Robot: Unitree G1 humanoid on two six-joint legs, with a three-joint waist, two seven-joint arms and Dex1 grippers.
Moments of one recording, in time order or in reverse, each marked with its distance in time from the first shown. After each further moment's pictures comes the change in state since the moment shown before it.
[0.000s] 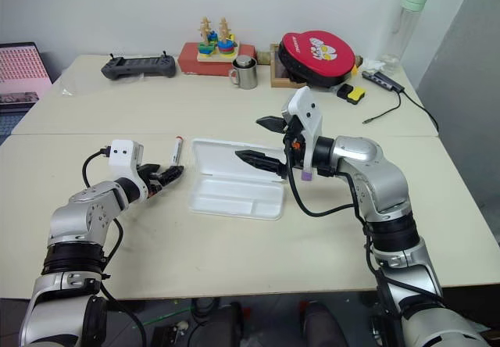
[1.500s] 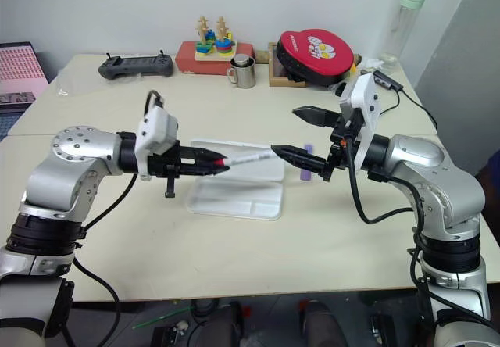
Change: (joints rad) left arm -0.226 0.224 -0.413 -0.208 0.042 -0.395 -0.915; right arm 0.158 -0.250 -0.185 -0.312 0.261 0.118 -0.047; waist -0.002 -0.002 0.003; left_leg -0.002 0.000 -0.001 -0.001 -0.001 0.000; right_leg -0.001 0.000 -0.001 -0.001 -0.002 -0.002
